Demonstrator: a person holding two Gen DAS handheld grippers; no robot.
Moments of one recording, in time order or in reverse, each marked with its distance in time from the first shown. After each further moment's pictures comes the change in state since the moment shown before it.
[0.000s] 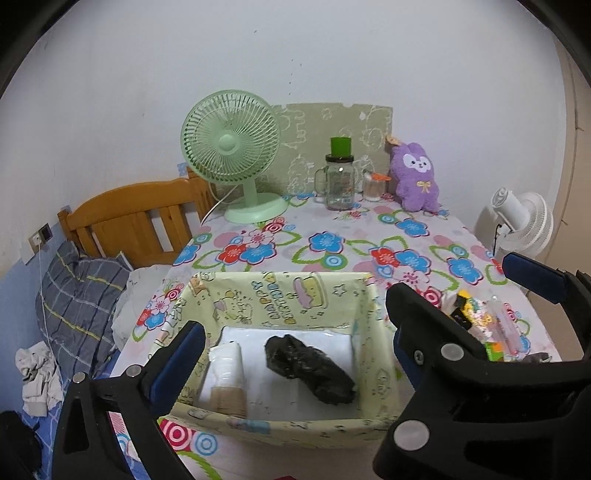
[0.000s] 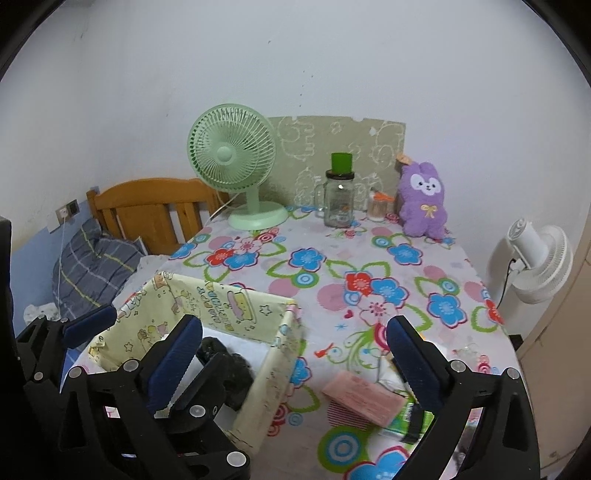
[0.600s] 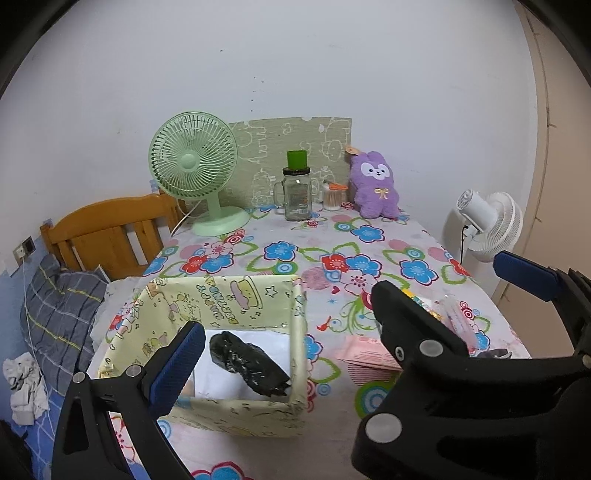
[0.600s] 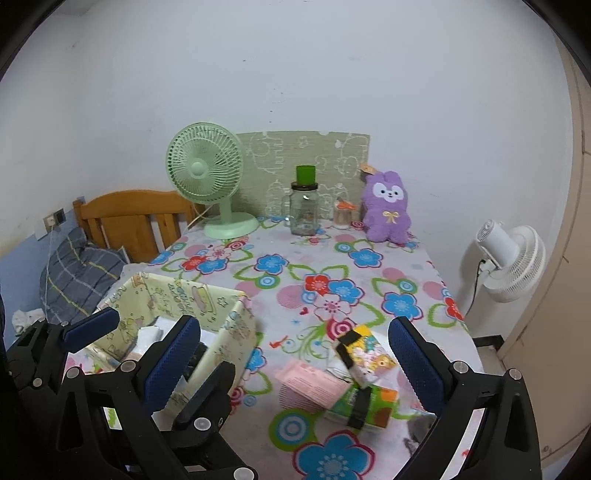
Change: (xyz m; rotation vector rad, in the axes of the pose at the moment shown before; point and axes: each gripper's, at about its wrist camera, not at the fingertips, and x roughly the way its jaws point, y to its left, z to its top) left arm -0.027 -0.052 -0.009 0.034 -0.044 -0.074; right arm -0.042 -0.041 -0.017 0.020 -0.045 -0.075
